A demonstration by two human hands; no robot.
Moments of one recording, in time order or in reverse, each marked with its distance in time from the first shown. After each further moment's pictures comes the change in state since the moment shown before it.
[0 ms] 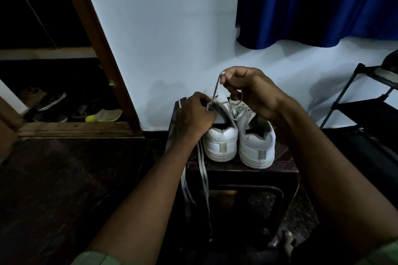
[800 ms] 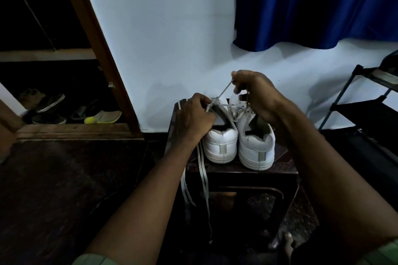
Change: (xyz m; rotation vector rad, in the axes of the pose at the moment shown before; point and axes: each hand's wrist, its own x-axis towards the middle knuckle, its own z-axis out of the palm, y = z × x) left_hand 0.000 0.000 0.000 0.008 -0.013 0.004; right_hand 0.010 0.015 -0.011 -0.027 0.256 0.089
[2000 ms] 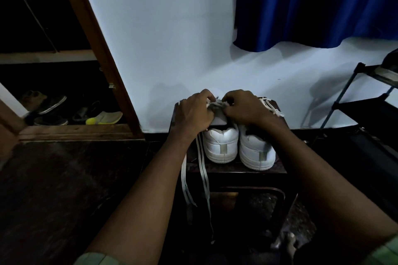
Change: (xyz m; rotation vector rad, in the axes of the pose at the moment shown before) left_hand 0.016 -0.001 -0.010 0.312 -0.130 0.220; right_hand 0.002 0.030 0.018 -1.037 -0.026 -0.049
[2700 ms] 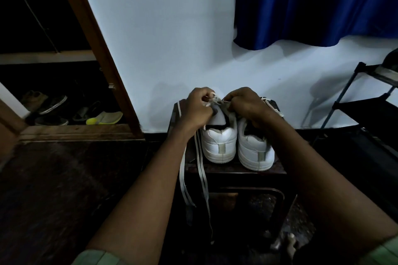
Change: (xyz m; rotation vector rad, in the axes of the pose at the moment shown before) left_hand 0.002 0.013 0.000 -0.587 0.021 -0.056; right_hand 0.010 0.010 0.003 0.382 0.025 0.213
